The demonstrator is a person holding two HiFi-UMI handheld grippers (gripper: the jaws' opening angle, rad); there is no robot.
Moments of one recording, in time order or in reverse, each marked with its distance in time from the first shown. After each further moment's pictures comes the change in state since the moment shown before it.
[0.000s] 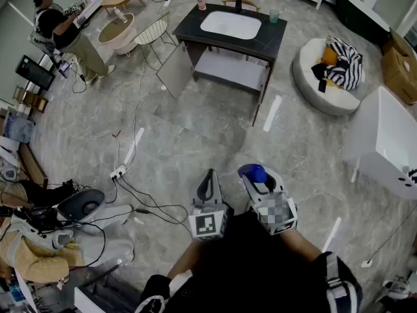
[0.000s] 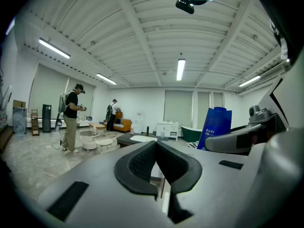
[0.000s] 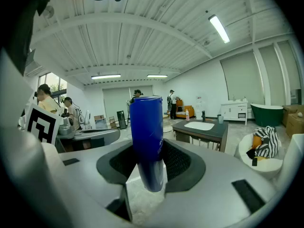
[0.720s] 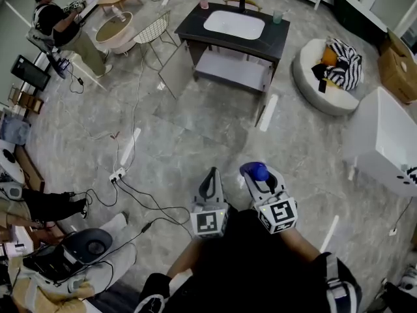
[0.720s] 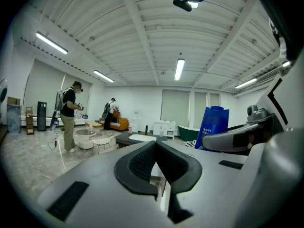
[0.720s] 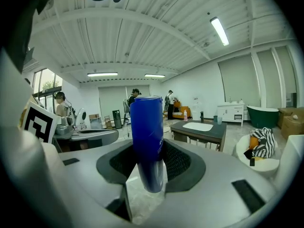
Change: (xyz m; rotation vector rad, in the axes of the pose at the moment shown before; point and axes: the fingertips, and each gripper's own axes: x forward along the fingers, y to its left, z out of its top) left arm 0.010 0.055 0.002 -0.001 0.008 -0.056; right arm 0.048 0.031 0.007 -0.002 0.001 -0.052
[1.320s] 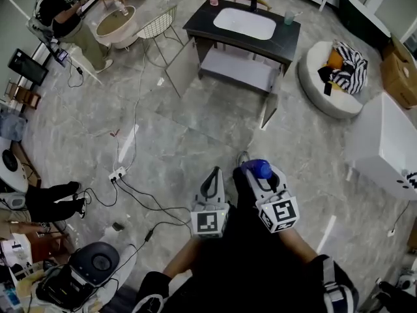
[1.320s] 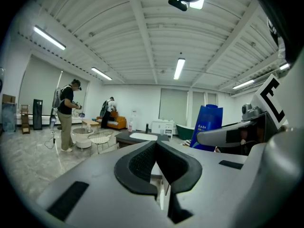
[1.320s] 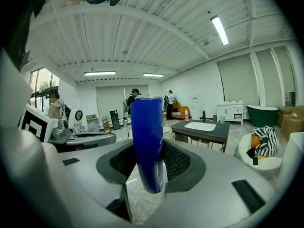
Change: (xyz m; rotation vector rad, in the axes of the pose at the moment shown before) left arm 0.019 0.074 -0.009 -0.004 0.014 -0.047; right arm 0.075 0.030 0.003 0.009 0.001 -0.028
